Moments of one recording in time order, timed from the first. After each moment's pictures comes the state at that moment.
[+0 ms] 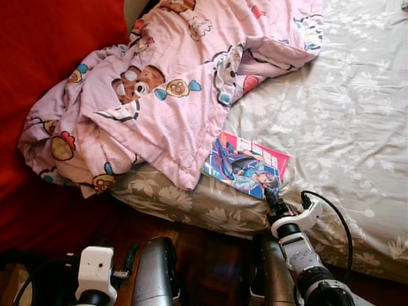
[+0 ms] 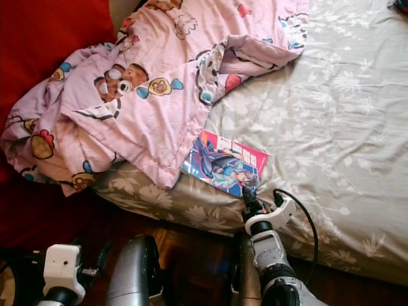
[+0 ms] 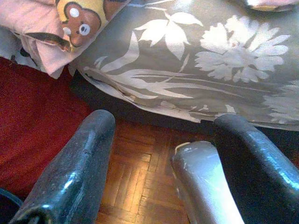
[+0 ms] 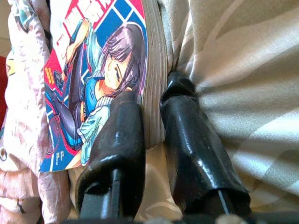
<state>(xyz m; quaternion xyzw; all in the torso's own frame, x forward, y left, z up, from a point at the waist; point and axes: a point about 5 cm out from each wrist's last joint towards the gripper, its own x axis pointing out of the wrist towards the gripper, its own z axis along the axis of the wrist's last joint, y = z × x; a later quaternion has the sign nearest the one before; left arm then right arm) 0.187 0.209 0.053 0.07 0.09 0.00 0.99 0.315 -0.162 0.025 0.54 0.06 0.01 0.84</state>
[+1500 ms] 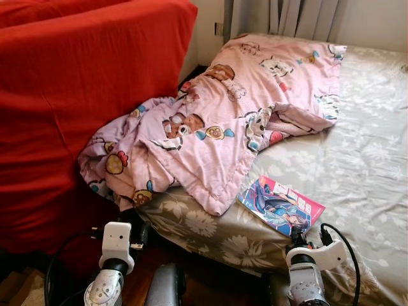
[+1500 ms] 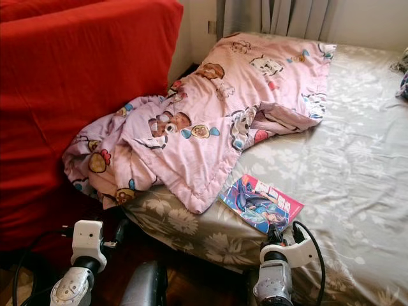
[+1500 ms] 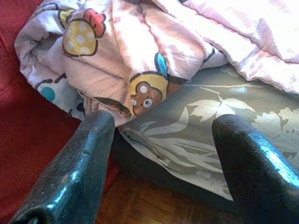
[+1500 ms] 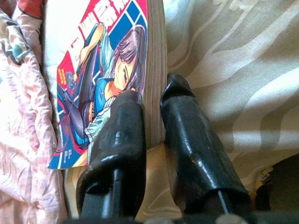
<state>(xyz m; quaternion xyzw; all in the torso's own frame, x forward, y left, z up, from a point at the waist) 0.243 0.201 0.033 0.07 0.06 0.01 1.00 0.267 -0.185 -0.019 0.51 0.12 -0.23 0.82</state>
